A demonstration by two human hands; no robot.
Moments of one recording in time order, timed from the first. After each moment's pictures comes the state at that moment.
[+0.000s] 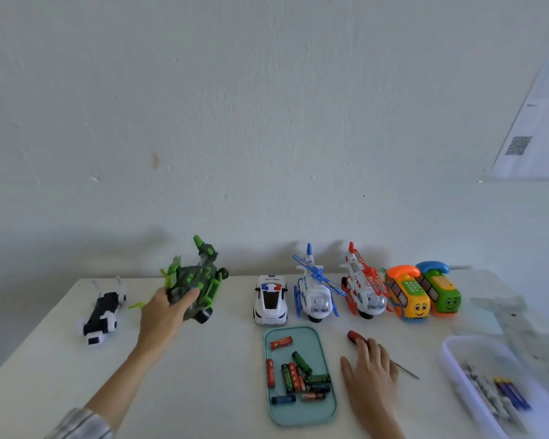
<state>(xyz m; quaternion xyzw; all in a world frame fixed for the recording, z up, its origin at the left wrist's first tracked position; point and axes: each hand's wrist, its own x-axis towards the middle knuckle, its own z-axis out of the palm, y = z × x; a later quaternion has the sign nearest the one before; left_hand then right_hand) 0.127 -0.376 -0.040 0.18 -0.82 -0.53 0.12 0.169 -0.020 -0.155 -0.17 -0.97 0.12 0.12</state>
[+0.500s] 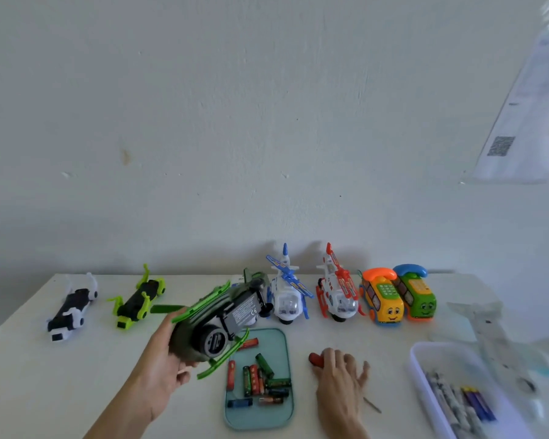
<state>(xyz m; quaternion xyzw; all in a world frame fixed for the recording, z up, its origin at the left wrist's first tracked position) 0.215 -0.264 0.004 0.24 -0.59 -0.77 -0.08 0.181 -0.005 -0.145 -0.07 -0.98 0.17 0.10</state>
